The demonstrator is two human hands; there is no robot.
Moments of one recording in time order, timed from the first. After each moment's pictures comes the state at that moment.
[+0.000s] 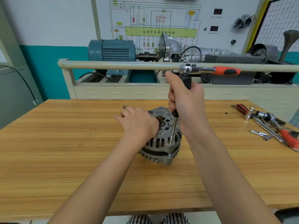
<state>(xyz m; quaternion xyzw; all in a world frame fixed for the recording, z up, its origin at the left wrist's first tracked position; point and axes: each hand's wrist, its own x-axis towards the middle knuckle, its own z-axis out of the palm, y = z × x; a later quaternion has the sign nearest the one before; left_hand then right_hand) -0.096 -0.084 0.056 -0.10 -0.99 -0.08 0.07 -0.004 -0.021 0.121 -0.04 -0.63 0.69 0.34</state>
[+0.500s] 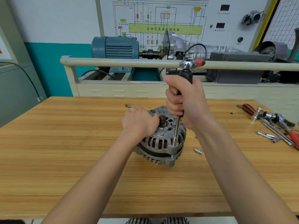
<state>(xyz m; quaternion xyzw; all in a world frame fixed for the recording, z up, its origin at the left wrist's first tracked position) -0.116 -0.088 0.052 -0.16 -0.98 -0.12 0.05 -0.021 0.003 0.116 0.11 -0.64 0.73 0.21</state>
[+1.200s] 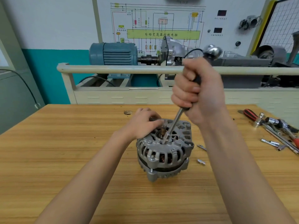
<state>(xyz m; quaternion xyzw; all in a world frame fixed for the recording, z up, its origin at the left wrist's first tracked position) -0.159 -0.088 0.058 -0.39 -0.88 -0.26 0.00 -0.030 0.012 0.150 0.17 -0.51 0.82 0.20</state>
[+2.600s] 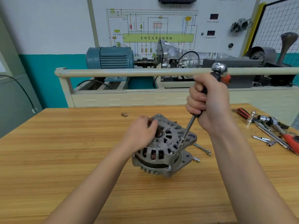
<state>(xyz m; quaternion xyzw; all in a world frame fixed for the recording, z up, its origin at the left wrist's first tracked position) -0.119 -0.089 0.046 -0.34 -0.87 -0.35 0.05 -0.008 0.039 0.134 0.01 -0.54 0.78 0.31</state>
